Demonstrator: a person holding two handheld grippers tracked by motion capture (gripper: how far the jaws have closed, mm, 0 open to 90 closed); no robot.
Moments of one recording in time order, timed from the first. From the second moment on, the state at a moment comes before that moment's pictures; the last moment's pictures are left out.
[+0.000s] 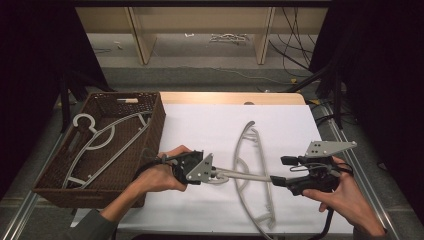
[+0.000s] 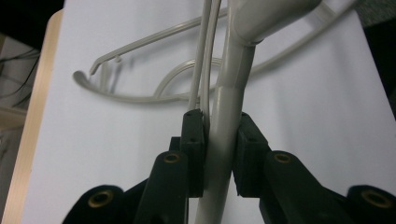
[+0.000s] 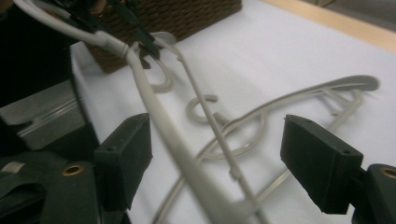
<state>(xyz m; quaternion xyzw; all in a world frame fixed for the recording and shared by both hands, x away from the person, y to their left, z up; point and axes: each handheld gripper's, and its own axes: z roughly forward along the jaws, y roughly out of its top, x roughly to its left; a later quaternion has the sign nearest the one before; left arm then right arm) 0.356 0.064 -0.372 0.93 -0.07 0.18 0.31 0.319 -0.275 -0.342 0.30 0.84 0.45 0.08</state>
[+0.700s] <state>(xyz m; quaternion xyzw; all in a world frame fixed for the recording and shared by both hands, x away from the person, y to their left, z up) 0.381 0.091 -0.340 0.92 0.10 0.14 0.35 0.309 -0.291 -0.335 0.35 0.78 0.48 0.20</state>
